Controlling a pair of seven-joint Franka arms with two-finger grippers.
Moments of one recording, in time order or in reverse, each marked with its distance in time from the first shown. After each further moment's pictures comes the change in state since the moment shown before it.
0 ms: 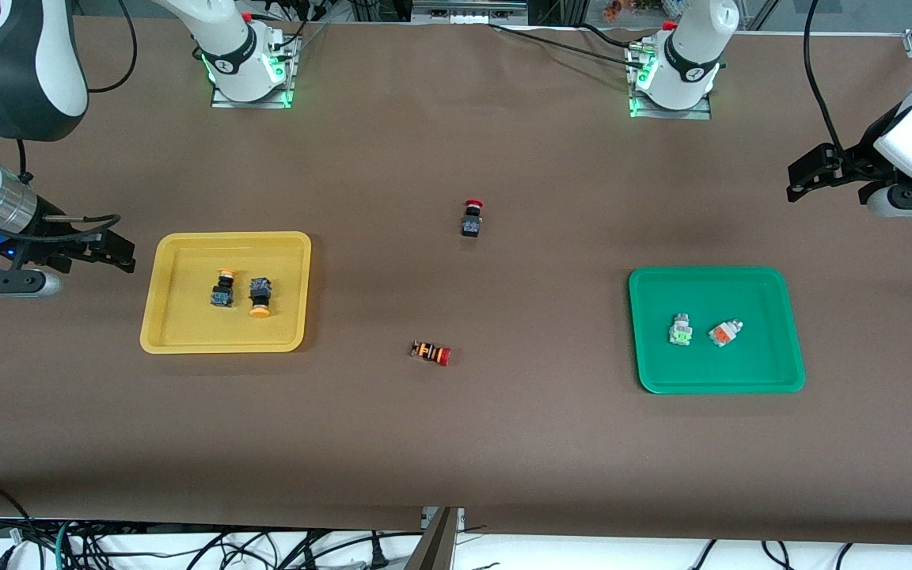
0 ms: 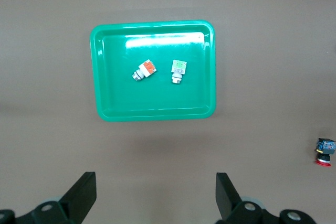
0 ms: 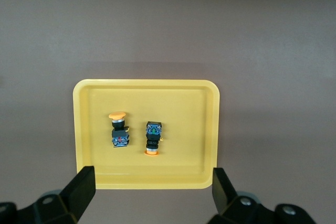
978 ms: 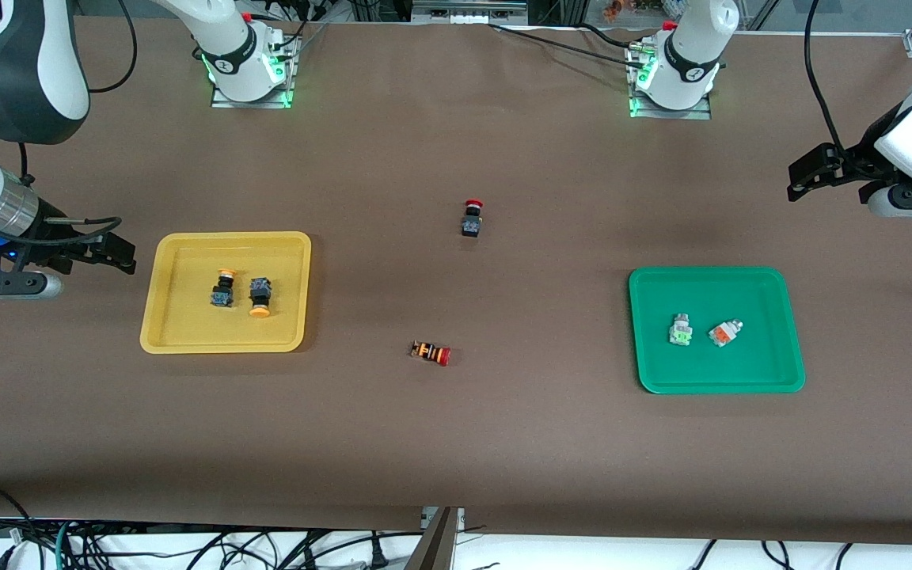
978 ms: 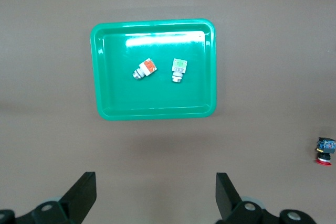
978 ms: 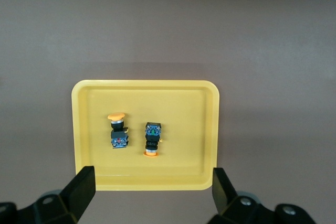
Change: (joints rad) left arm 0.000 0.000 0.001 0.000 0.000 -0.005 0.000; right arm 0.000 0.002 -0.001 -0.005 0.001 0.014 0.000
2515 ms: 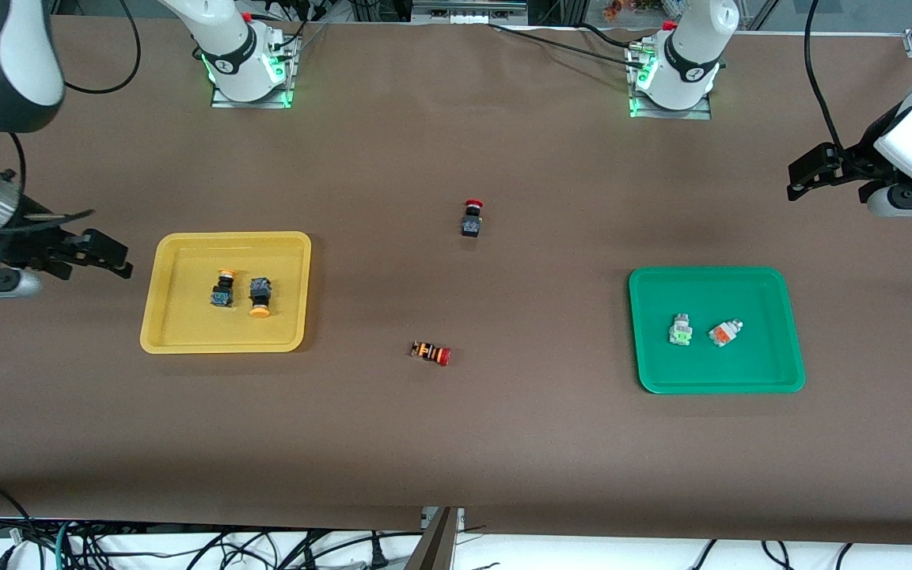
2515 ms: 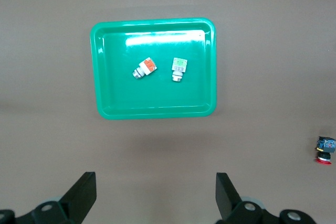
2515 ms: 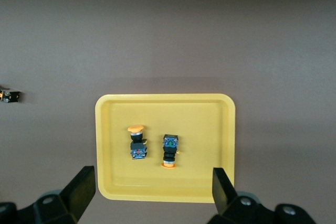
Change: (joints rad) left arm 0.000 0.000 0.000 0.000 0.000 -0.003 0.000; right arm -0.312 -0.029 0.292 0.010 0.054 0.029 -0.012
